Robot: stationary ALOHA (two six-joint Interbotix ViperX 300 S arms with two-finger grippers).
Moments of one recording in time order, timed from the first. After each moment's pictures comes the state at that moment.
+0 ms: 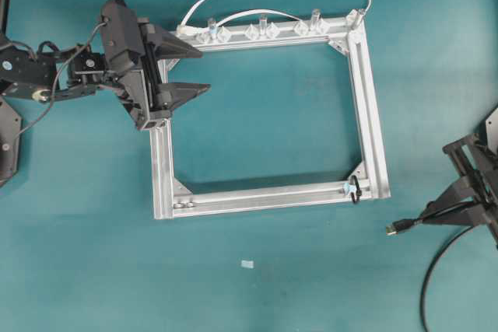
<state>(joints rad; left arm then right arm) 0.21 -0.12 0.99 -0.06 -0.46 0.00 0.47 -0.72 1.36 0.42 -0.09 -0.22</state>
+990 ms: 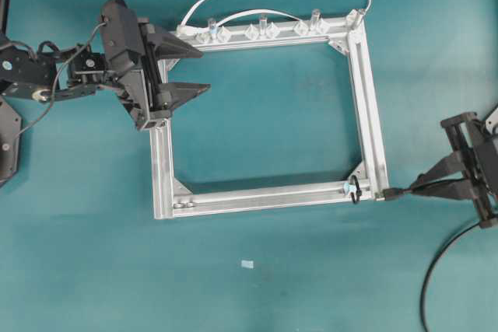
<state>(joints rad) 0.21 -0.12 0.99 -0.06 -0.46 0.00 0.30 -0.72 1.39 0.37 -0.09 -0.22</state>
